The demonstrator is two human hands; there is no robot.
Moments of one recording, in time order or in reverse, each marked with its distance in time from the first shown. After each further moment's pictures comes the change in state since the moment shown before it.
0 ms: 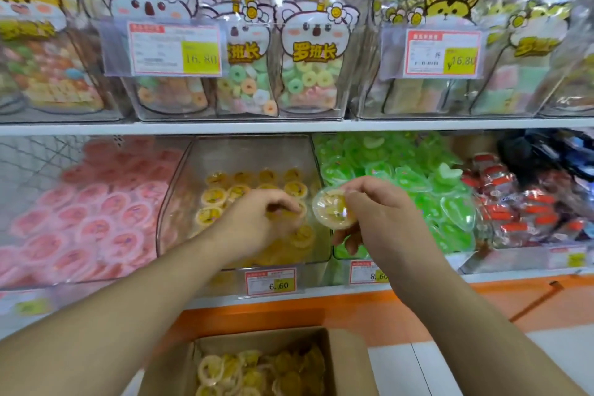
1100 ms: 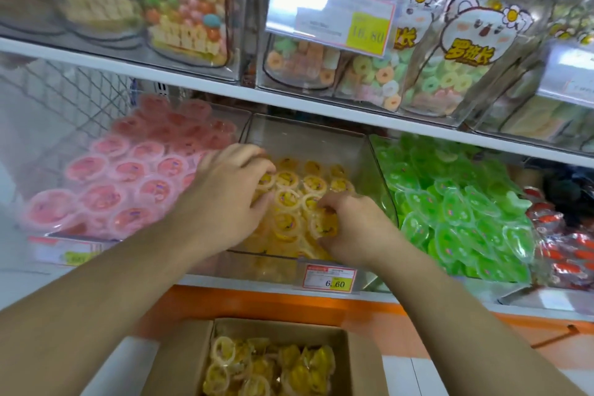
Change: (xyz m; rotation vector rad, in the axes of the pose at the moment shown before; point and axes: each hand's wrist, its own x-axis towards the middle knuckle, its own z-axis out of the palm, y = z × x) left_hand -0.063 -0.053 -0.094 0.551 0.319 0.138; right_hand 0.052 0.025 0.105 -1.121 -0.336 -0.268
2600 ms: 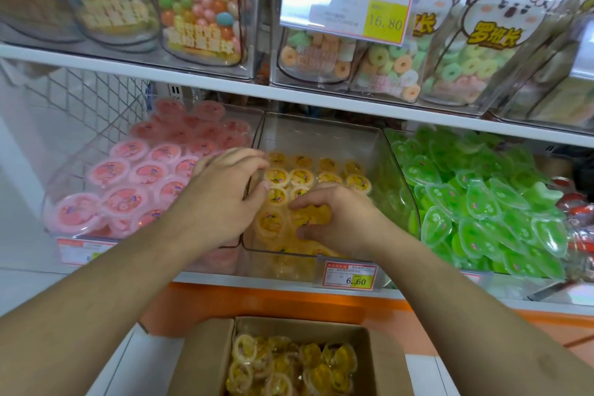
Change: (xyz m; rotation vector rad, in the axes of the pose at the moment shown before) left_hand -0.006 -0.025 -0.003 -0.077 -0.022 -0.092; right_hand 0.024 -0.022 0.018 0.247 0.002 -0.211
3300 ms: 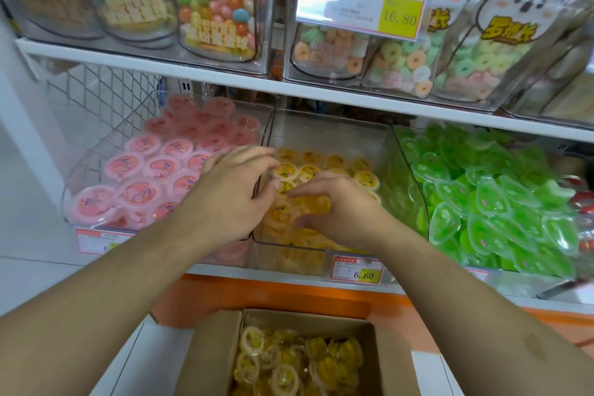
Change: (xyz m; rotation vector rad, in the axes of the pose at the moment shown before) left_hand -0.008 0.002 -0.006 -0.022 -0.042 -0.002; right_hand 0.007 -0.008 0.006 0.054 0.050 -0.055
